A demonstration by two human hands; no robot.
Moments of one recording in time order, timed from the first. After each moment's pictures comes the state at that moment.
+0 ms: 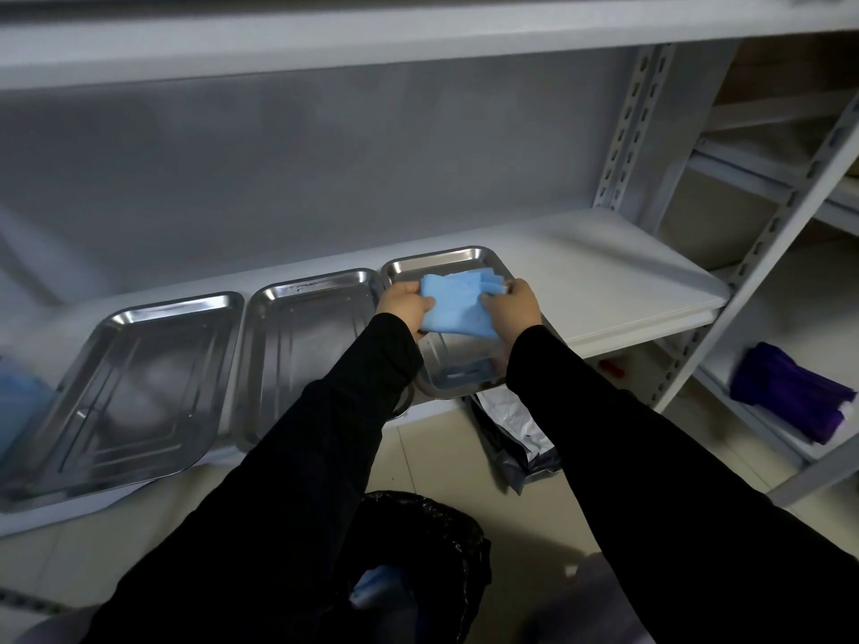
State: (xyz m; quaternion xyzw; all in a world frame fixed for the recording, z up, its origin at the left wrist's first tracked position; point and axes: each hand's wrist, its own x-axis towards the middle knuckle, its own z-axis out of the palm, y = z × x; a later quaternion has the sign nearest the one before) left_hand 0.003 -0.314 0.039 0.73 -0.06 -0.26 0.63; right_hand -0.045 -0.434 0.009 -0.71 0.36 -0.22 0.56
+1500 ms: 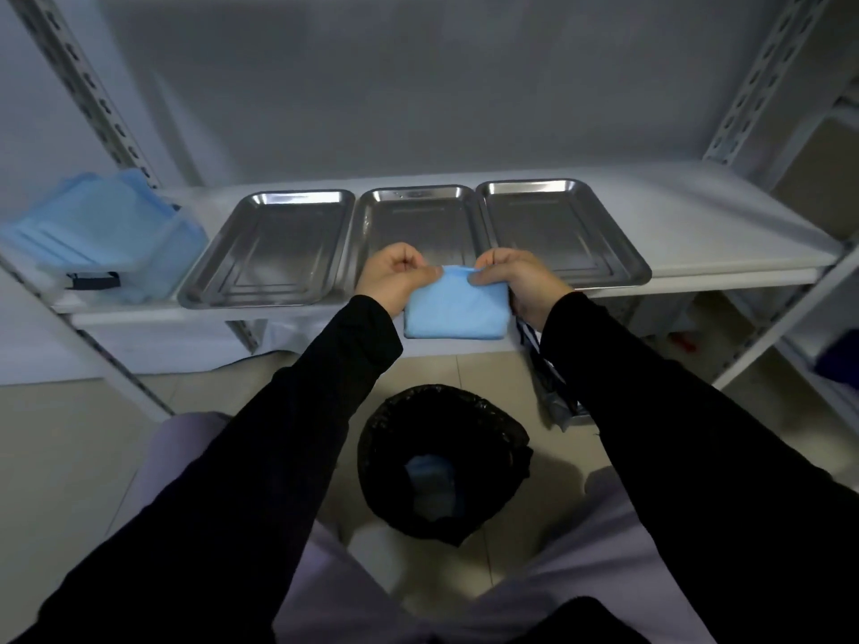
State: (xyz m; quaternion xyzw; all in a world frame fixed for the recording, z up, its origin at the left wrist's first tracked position) left_hand -0.075 -0.150 0.013 0.74 -0.10 -0.11 0.65; right_hand -0.117 -0.313 0.011 -0.70 0.12 0.02 0.71
